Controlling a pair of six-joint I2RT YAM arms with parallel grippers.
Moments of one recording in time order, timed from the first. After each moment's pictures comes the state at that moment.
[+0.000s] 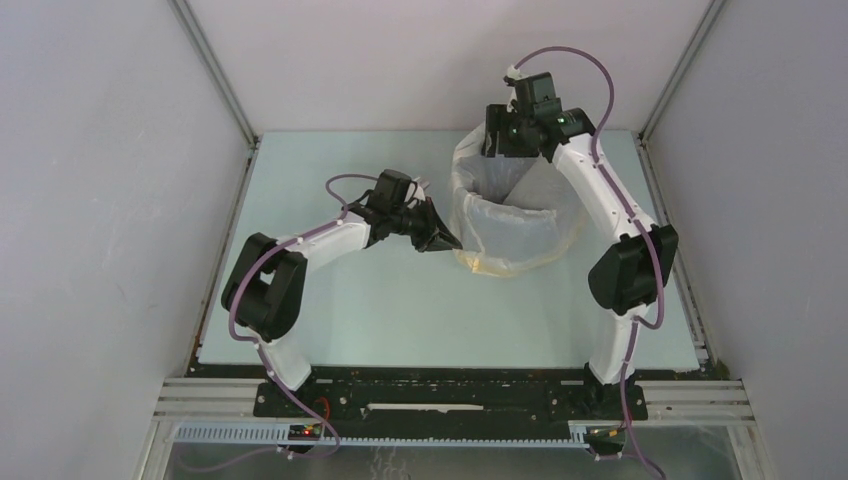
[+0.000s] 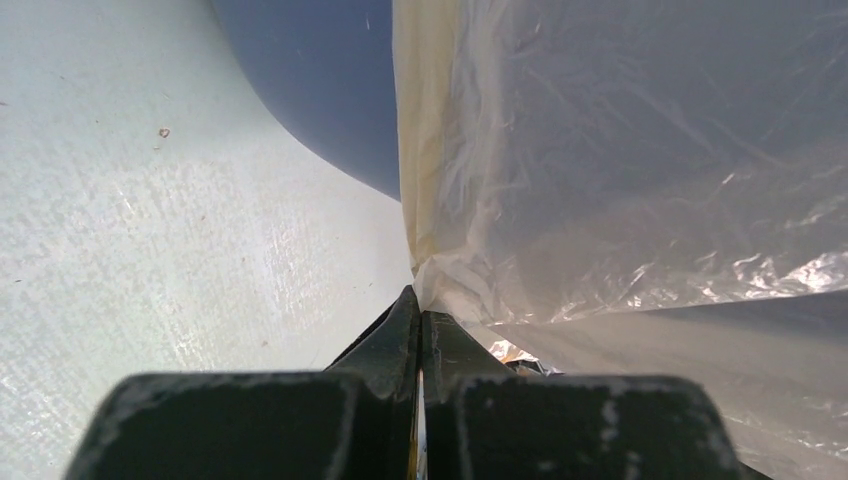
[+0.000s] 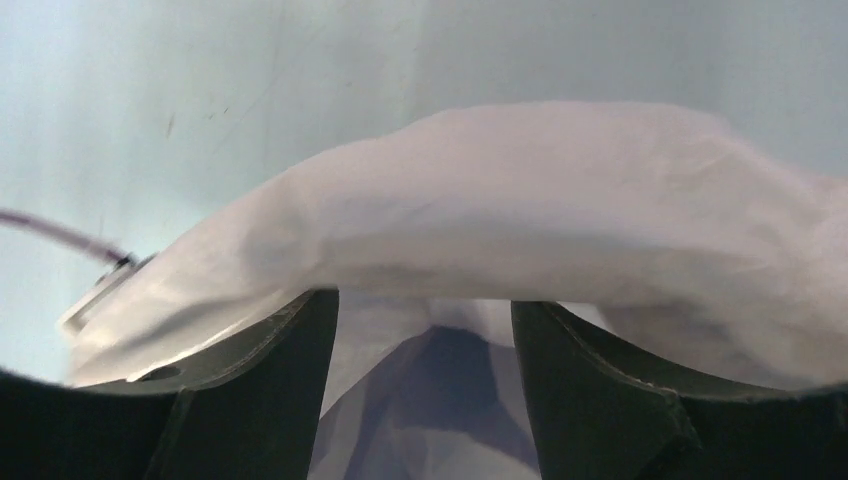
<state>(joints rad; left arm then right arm) -0.53 1.75 1.16 -0.15 0.66 -0.99 0.35 1.94 2.03 -0.80 -0.02 0.26</state>
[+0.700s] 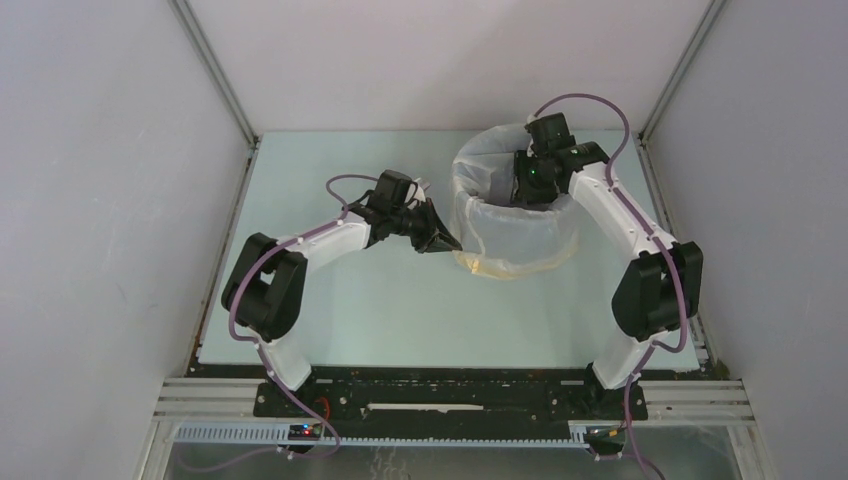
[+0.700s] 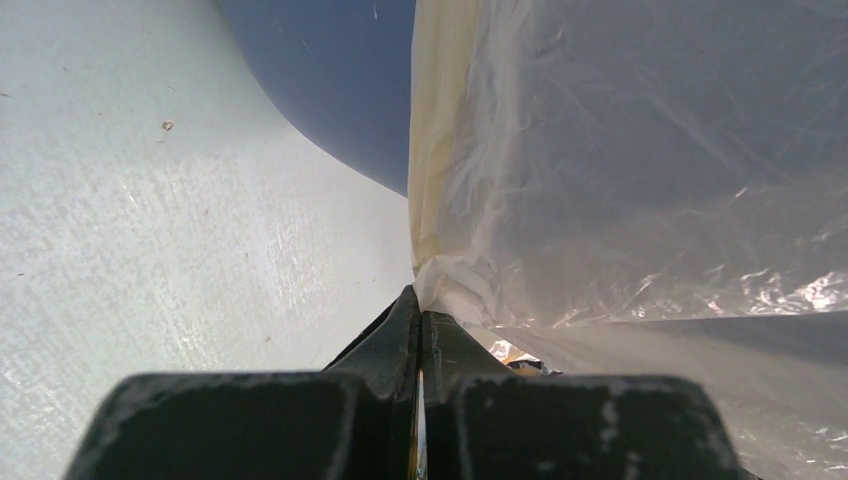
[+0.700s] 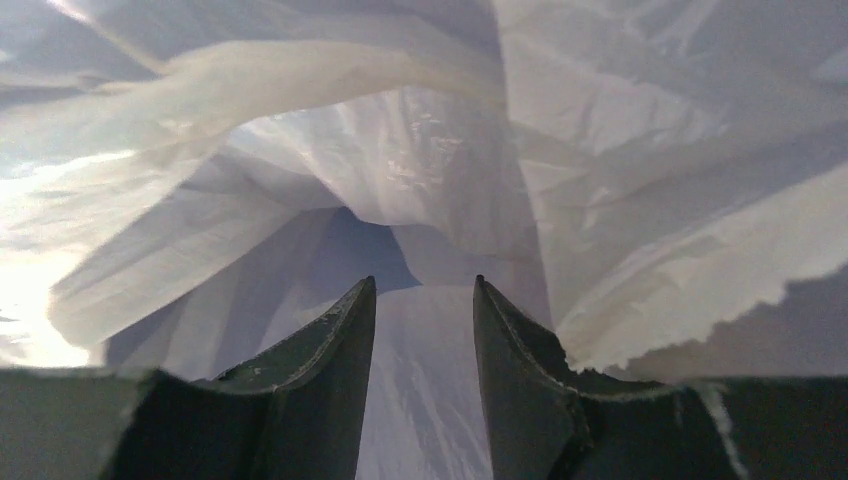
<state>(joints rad) -0.53 1.75 1.16 -0.17 0.66 -0.98 0.31 1.73 1.61 -0.84 0.02 0.31</state>
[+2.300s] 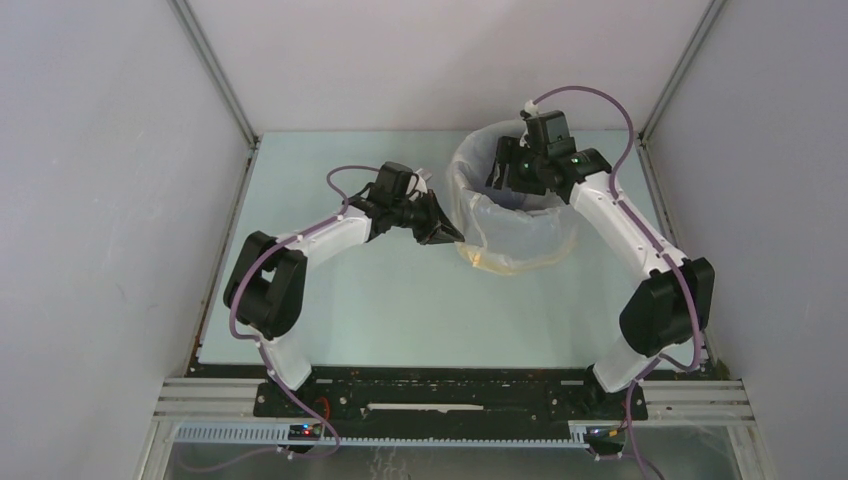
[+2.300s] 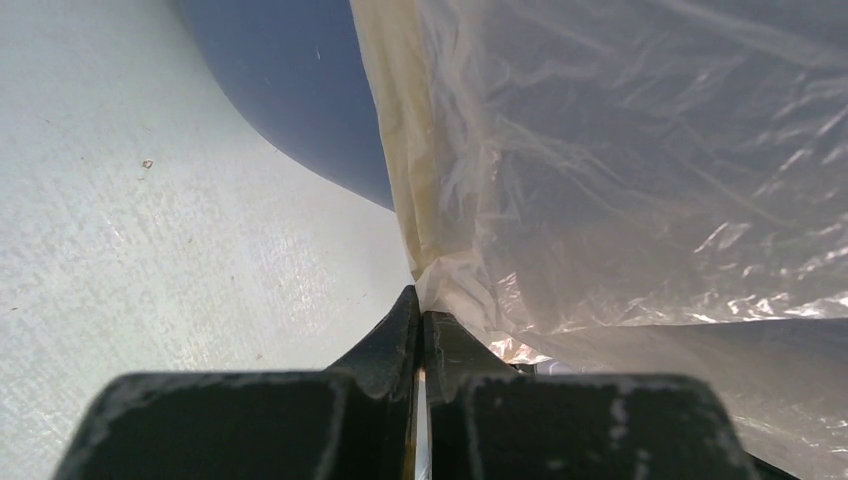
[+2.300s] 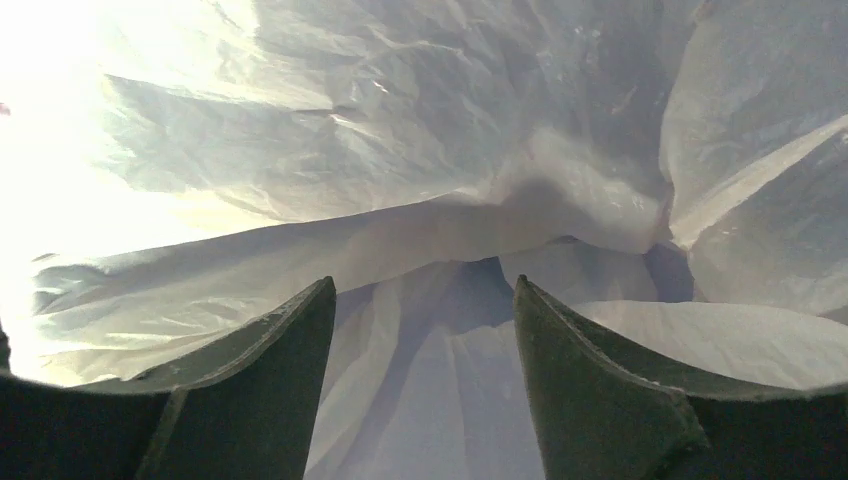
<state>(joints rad) -0.53 1.77 1.23 -0.18 0.66 -0.96 0.37 1.64 1.57 -0.67 -0.08 0.43</state>
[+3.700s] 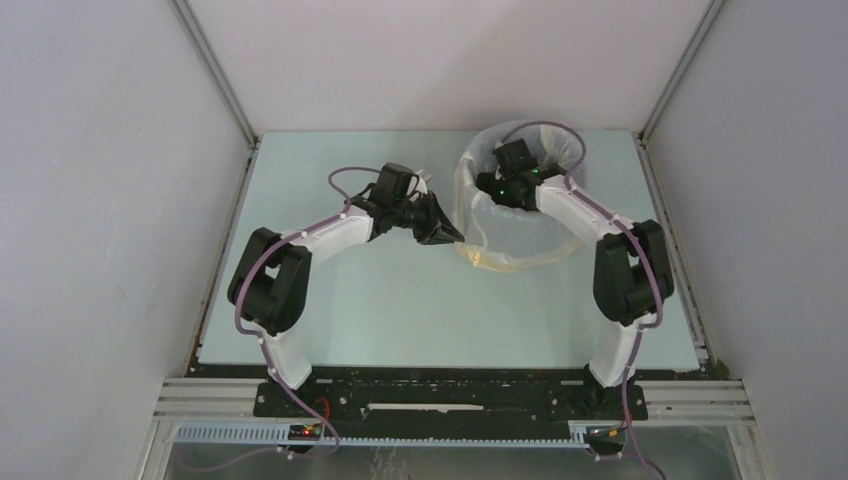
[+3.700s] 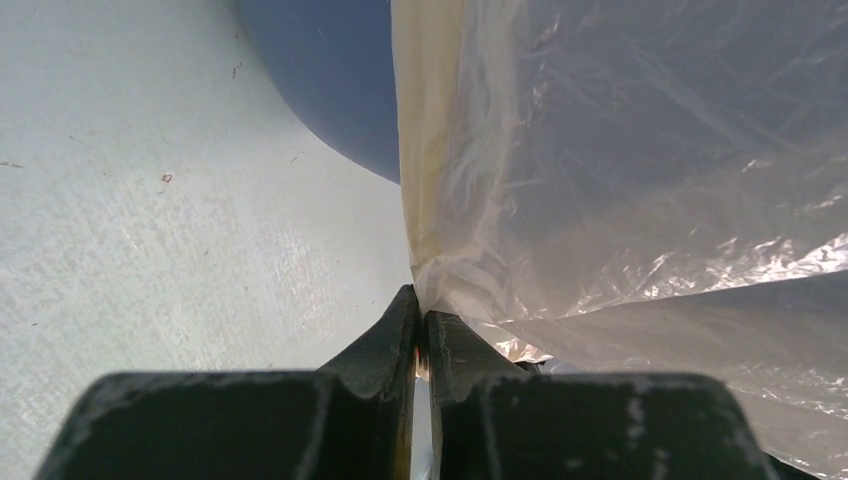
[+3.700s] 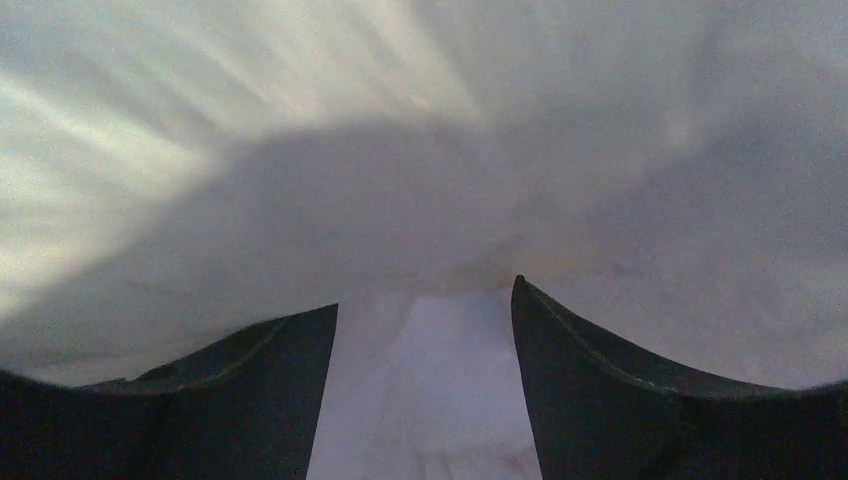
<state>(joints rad) -0.52 1.80 1.23 -0.17 0.66 -0.96 0.40 1.82 1.49 -0.64 -0.08 0.40</state>
